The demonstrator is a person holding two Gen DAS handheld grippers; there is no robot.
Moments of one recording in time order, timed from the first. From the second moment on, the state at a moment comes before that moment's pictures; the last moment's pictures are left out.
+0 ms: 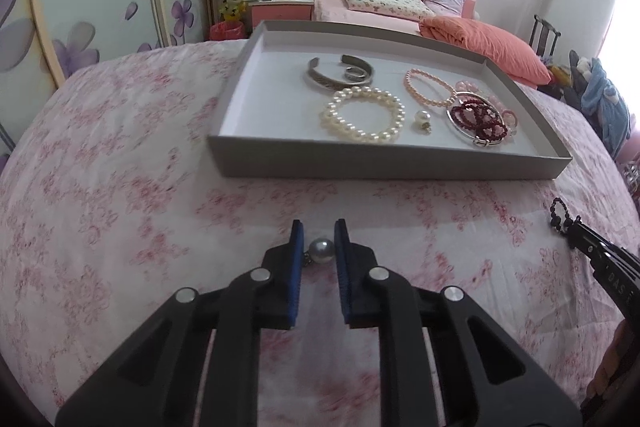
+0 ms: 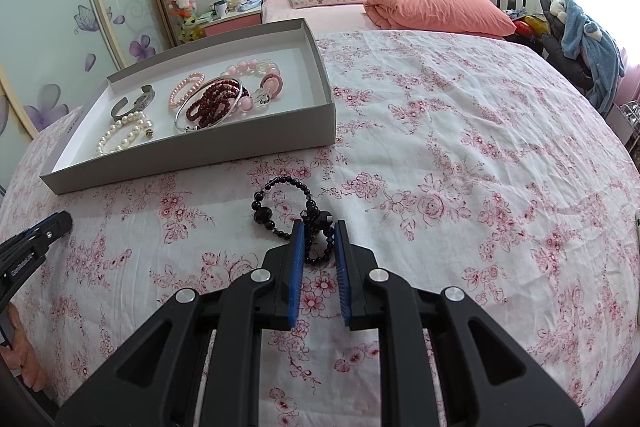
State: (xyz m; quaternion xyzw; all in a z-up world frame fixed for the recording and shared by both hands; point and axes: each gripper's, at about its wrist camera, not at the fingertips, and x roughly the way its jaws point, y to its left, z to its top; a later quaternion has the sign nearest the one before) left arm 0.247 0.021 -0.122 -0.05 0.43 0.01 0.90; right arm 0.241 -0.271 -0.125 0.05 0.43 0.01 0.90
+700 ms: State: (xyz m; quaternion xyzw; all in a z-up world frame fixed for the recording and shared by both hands) left arm 0.229 0.047 -0.120 -0.05 0.43 0.03 0.90; right arm 0.239 -0.270 -0.124 0.04 0.43 0.01 0.90
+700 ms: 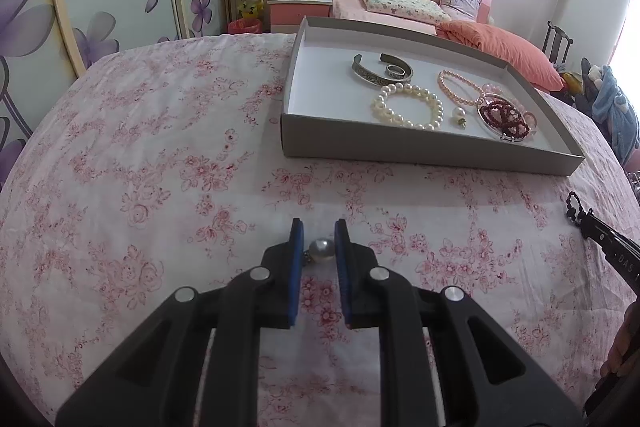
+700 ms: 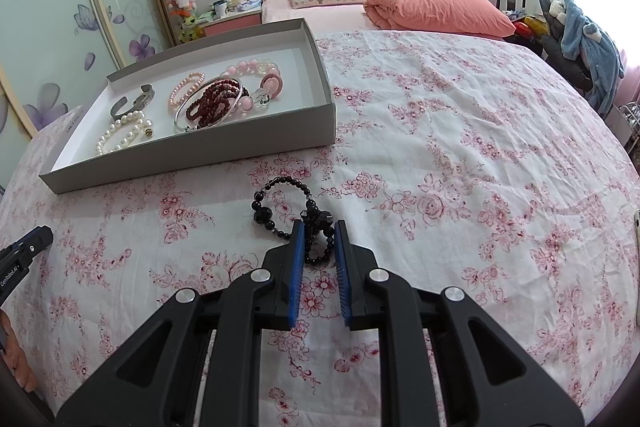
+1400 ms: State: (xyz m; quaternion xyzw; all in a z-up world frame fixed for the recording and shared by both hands) left arm 0.224 0.052 -0.119 -0.07 0.43 0.04 0.90; right arm 0.224 -0.272 -0.110 0.06 0.38 0.02 0.92
